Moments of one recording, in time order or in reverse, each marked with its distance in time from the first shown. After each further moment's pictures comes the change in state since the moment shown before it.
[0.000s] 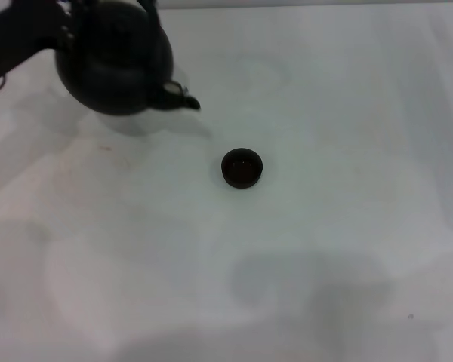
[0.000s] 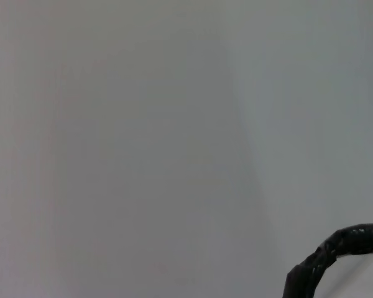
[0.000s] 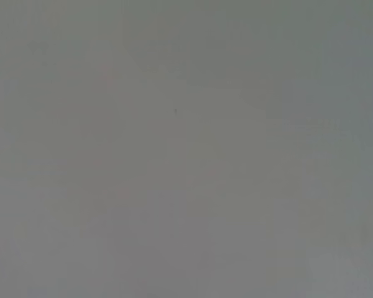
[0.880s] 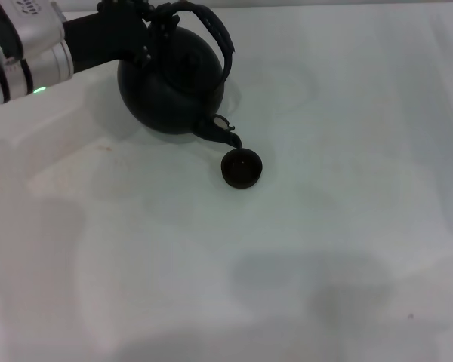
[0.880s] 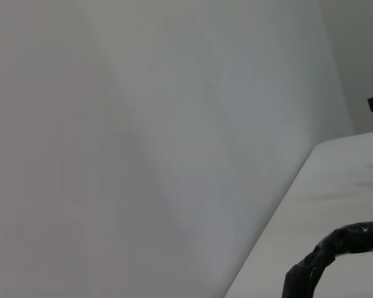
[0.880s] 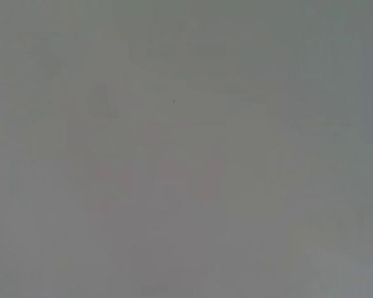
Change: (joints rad) left arm -0.165 -0.058 0.002 -0.010 0.243 -0.162 0.055; right arm -0.005 0.005 0.000 0.011 0.000 0.000 0.000
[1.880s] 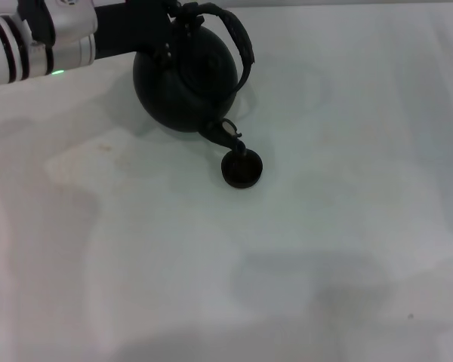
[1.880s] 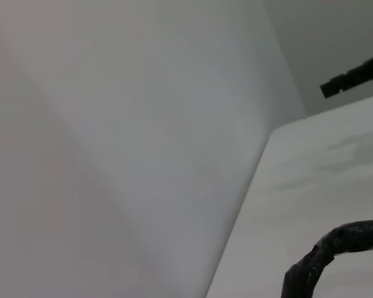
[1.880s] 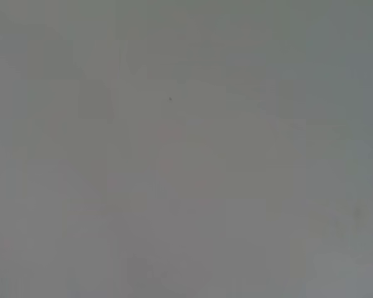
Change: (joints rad) left arm -0.090 -0.002 0.000 -0.017 0.120 -0.023 0.019; right arm -0.004 -0.001 0.000 0.002 0.001 -0.002 0.000
